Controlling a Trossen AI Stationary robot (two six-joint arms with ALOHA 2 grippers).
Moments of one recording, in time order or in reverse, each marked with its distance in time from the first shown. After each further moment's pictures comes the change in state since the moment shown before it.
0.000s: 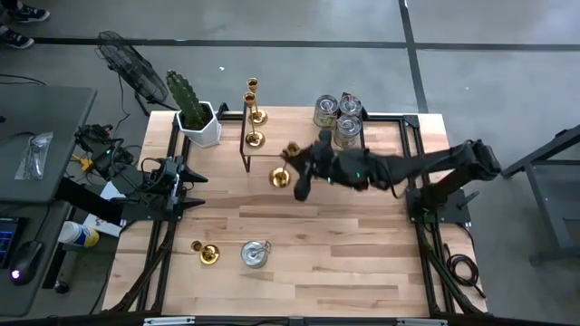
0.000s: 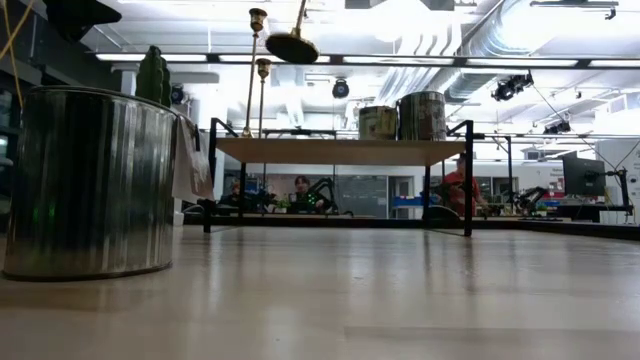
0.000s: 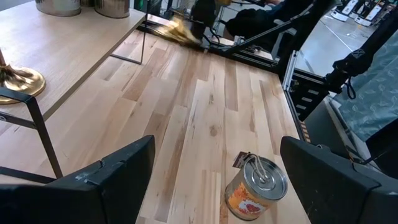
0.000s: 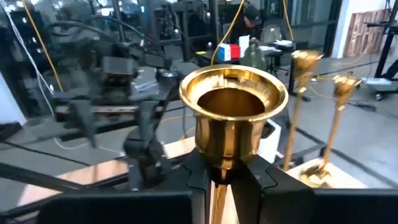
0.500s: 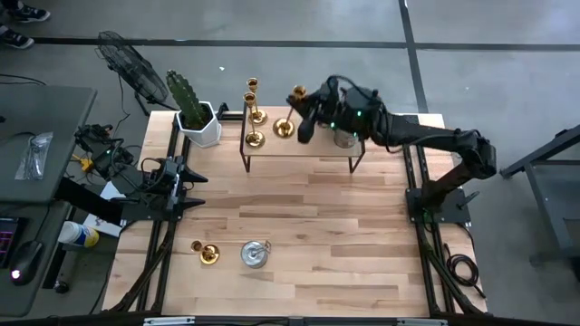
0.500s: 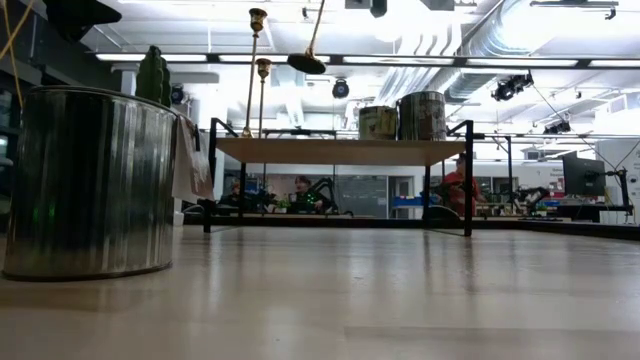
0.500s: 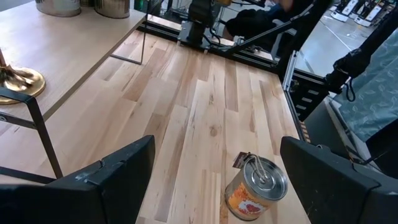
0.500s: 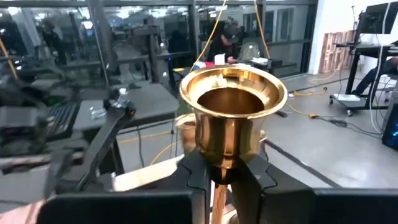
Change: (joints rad) left arm 0.000 0.000 0.000 0.000 0.000 0.000; right arm -0.377 0.001 0.123 -0.047 -0.305 -0.065
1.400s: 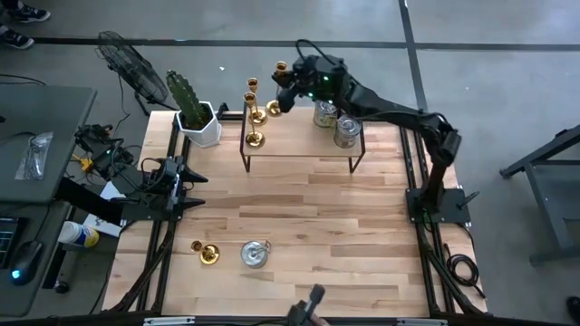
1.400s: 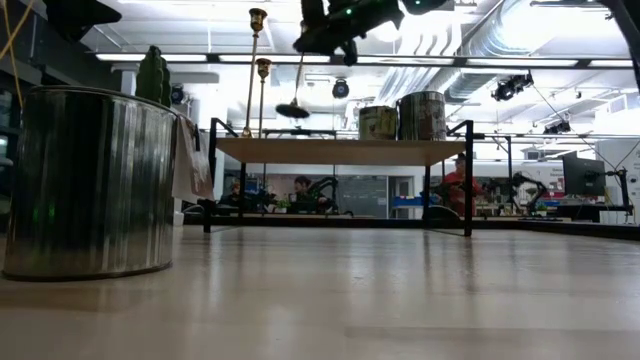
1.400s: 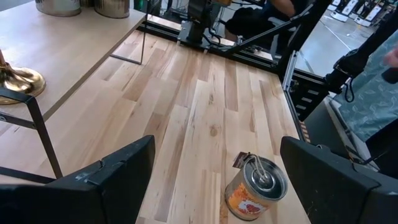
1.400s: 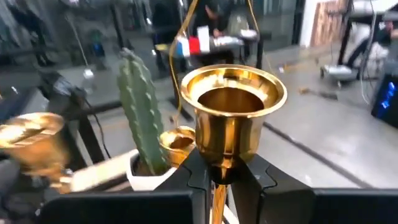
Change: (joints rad) left arm 0.000 0.000 0.000 0.000 0.000 0.000; right arm -0.237 0.320 0.294 -0.078 -0.191 0.027
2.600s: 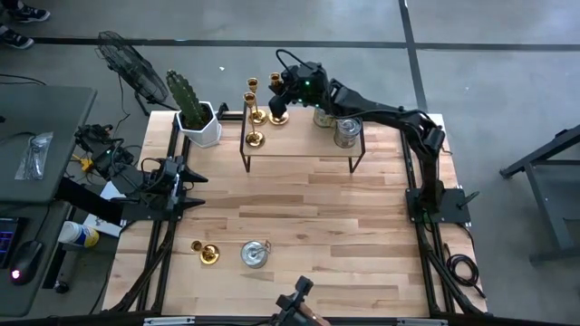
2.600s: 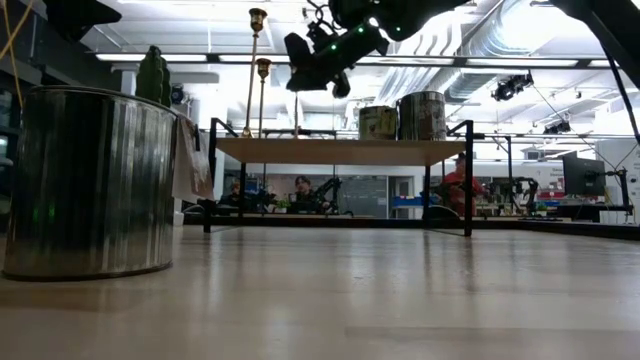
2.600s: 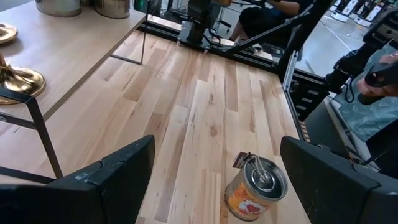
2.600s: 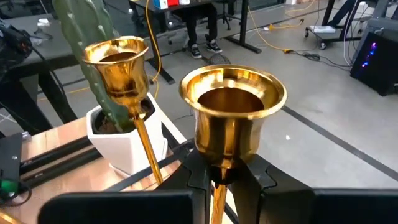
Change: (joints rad) left arm 0.000 0.000 0.000 0.000 0.000 0.000; right arm -0.004 0.148 0.058 -0.091 0.055 -0.008
